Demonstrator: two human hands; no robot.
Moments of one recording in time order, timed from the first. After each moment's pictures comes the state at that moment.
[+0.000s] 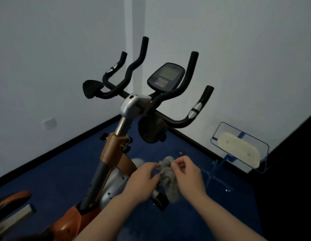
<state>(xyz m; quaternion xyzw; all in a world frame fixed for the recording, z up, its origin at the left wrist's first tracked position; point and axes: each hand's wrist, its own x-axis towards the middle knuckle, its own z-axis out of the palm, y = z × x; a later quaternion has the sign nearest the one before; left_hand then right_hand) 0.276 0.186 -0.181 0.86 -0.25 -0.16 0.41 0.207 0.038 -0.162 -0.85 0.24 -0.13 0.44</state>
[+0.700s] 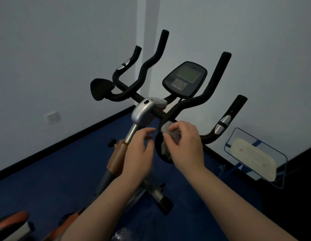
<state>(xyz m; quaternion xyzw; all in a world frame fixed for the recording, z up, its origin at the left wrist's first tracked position) 0.387 0.195 -0.127 0.79 -0.16 0.01 0.59 0.344 0.066 -0.093 -0.91 0.09 -0.27 0.30</state>
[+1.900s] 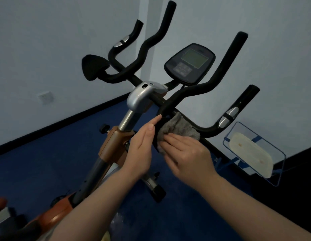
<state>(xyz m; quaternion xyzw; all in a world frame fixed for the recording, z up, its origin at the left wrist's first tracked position) 0.387 0.169 -0.154 0.64 -0.20 -0.05 0.74 0.326 0.027 -0.141 -0.94 -0.19 -0.29 0.00</state>
